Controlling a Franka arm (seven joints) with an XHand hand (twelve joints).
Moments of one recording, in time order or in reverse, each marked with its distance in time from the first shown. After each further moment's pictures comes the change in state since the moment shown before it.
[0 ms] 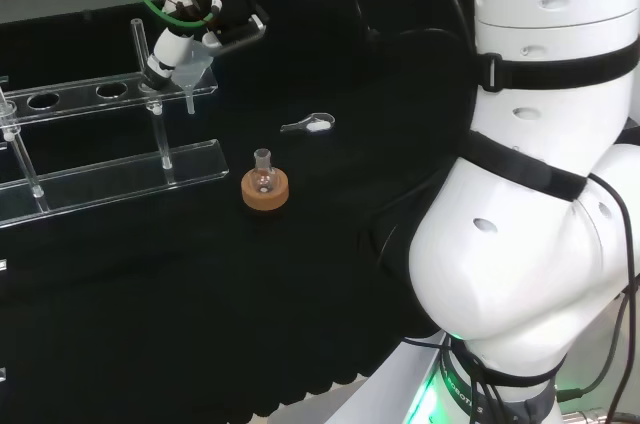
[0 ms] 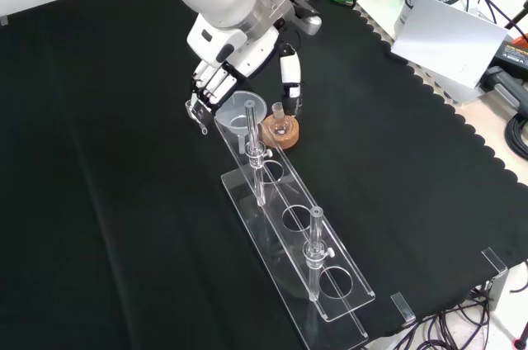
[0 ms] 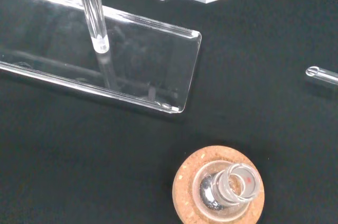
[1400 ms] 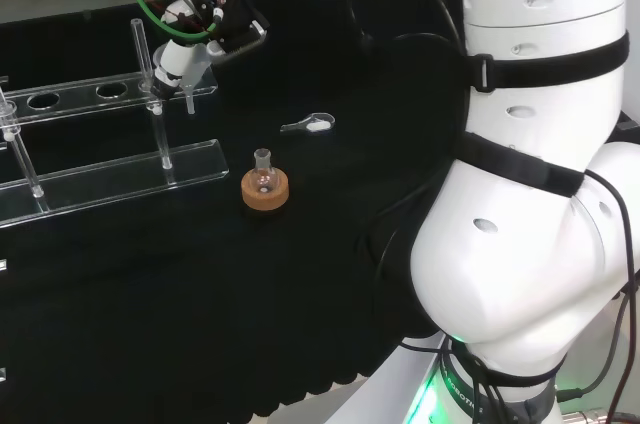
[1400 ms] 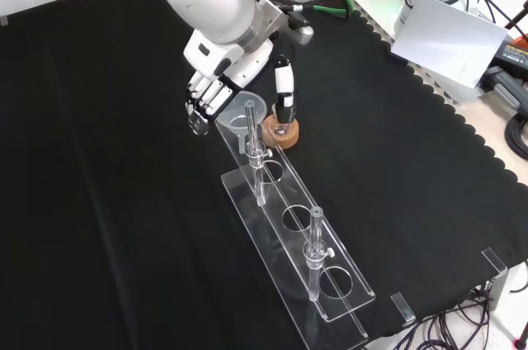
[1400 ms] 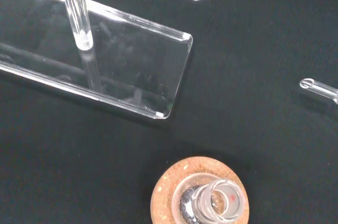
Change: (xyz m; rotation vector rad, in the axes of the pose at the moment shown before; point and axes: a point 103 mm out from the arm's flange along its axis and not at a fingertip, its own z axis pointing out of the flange) arm -0.005 0.019 0.010 -0.001 -0.062 -0.016
